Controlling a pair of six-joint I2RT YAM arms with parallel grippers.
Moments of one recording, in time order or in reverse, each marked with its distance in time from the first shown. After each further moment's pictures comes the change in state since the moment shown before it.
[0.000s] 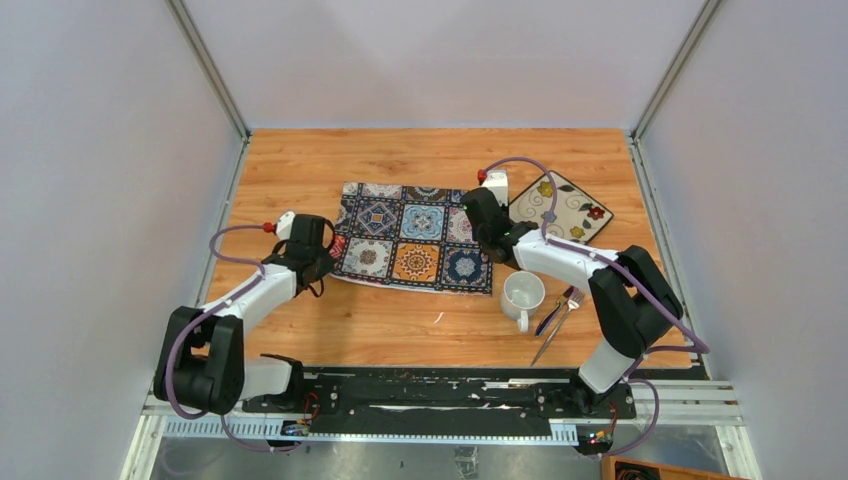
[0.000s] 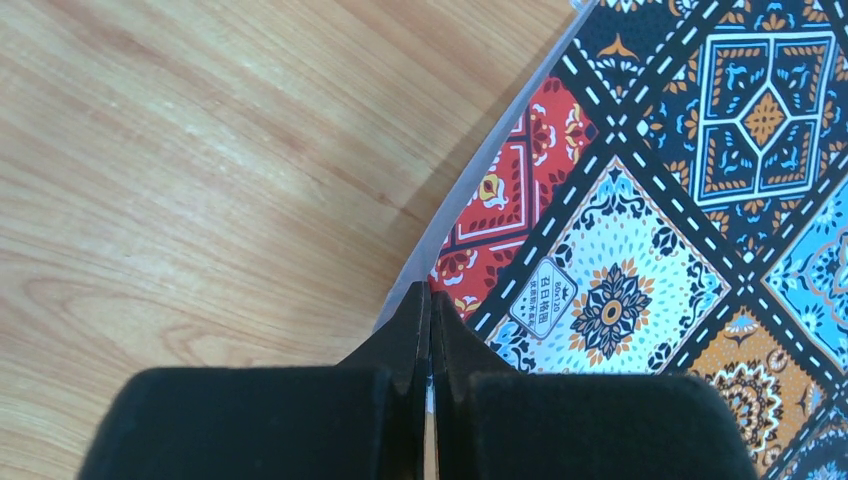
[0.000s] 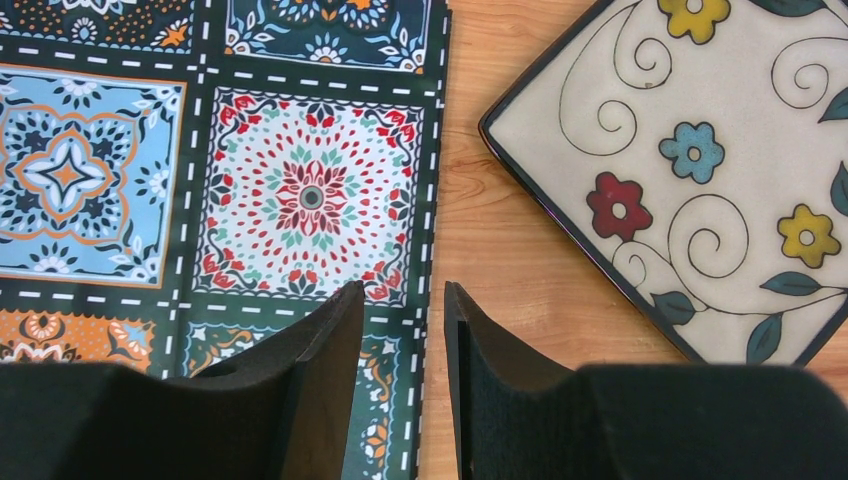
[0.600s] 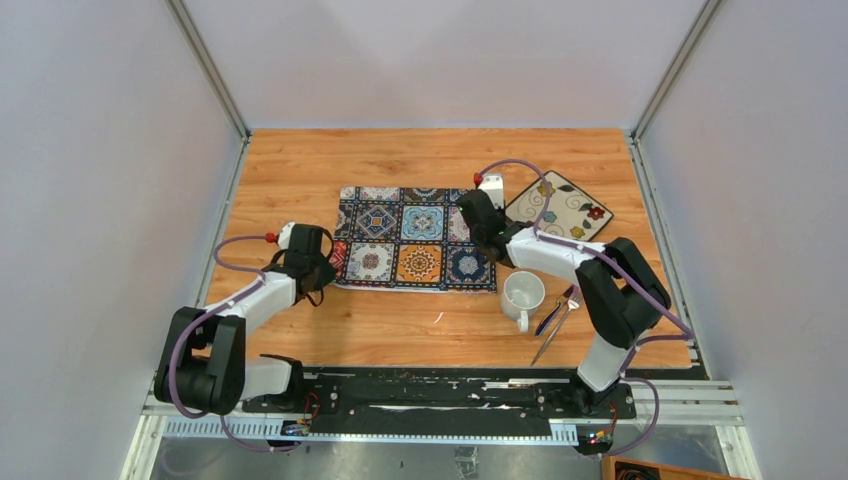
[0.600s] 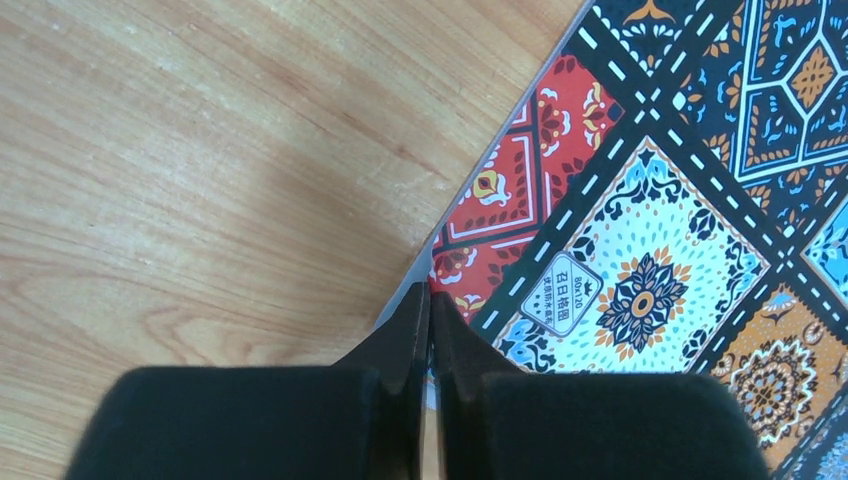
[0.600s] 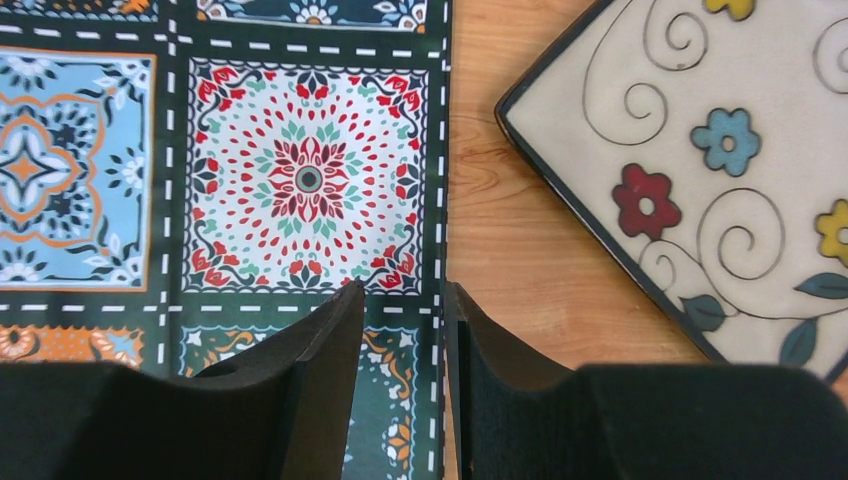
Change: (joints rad) left arm 0.034 0.000 -0.083 0.052 0.110 -0.003; right arm -0.002 0.044 0.008 0.006 -0.007 0.007
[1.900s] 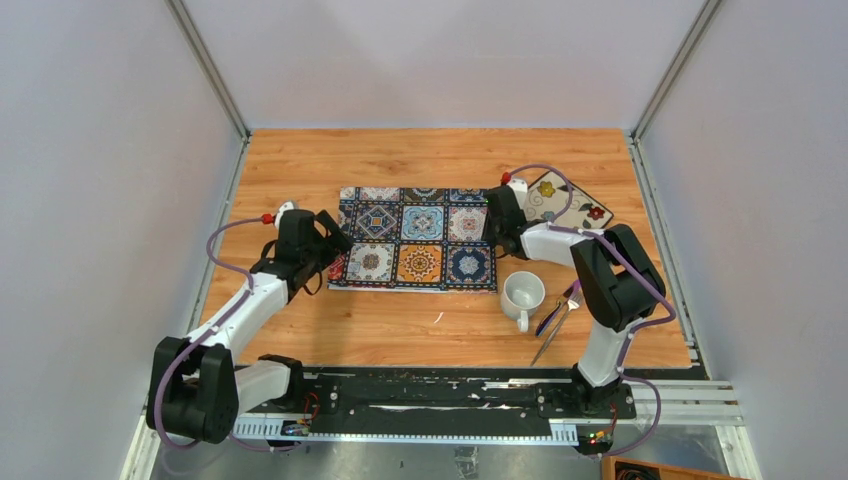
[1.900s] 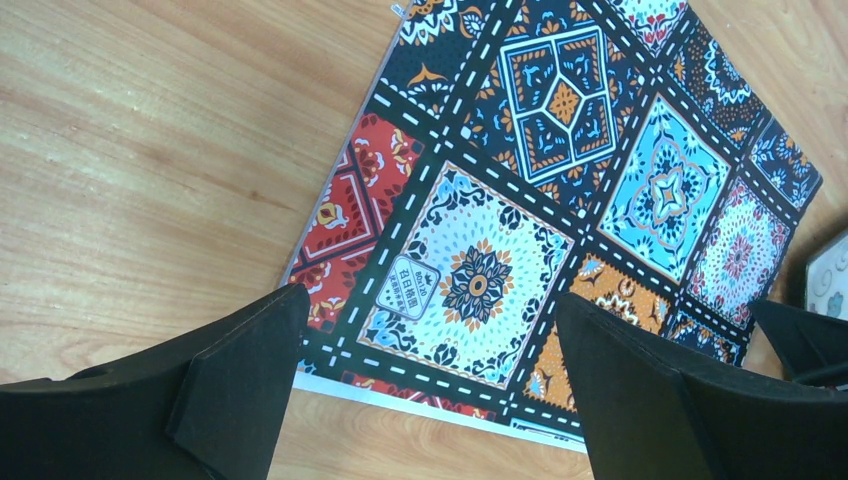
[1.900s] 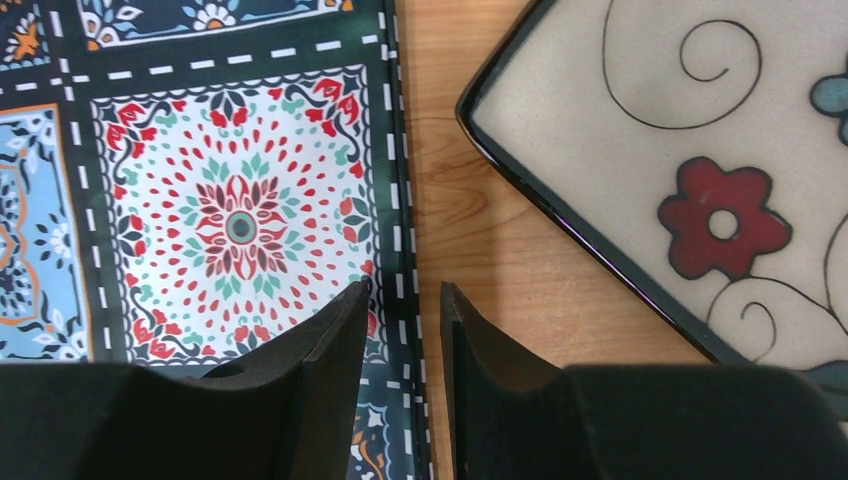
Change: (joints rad) left arm 0.002 -0.135 0.082 -0.016 0.082 0.026; right arm -0.181 0.113 -0.048 0.130 -0.256 0.129
